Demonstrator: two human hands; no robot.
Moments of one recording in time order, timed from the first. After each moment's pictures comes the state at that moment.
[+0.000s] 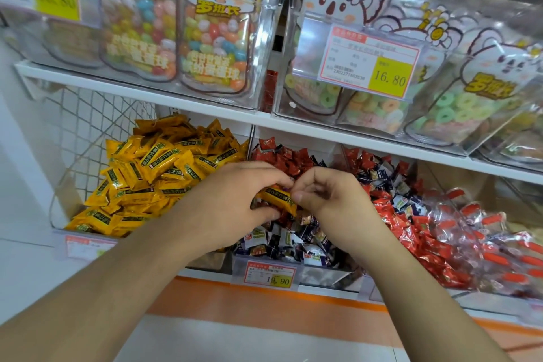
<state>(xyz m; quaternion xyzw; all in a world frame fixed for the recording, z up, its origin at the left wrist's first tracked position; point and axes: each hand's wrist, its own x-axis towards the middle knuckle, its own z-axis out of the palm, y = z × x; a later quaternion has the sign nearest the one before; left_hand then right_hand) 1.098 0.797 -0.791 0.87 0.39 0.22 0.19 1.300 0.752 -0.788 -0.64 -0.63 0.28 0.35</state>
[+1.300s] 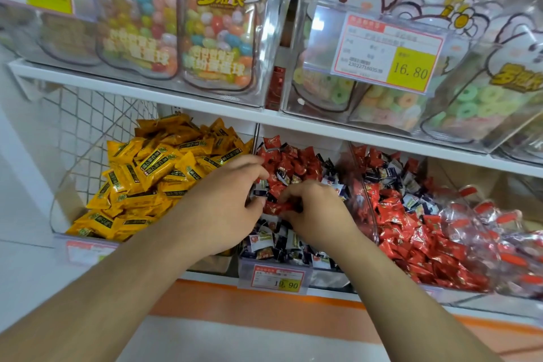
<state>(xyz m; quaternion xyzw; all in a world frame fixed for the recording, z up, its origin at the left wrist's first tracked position) 1.091 0.805 -0.807 0.83 0.48 0.19 0.20 1.292 0.793 -0.847 -0.68 -0.71 0.10 0.16</state>
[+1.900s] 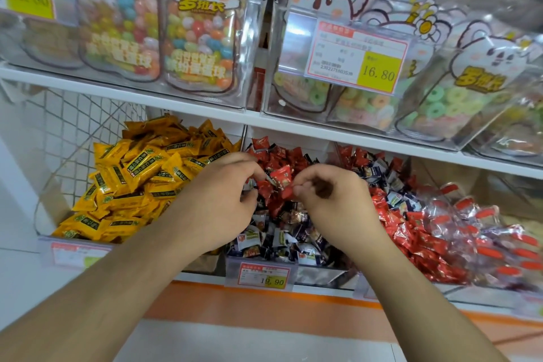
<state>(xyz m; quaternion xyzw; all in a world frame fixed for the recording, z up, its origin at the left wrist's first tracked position) 1.104 0.800 -0.799 0.83 0.47 0.24 0.18 1.309 0.754 -0.797 -0.66 -0.62 0.19 0.37</state>
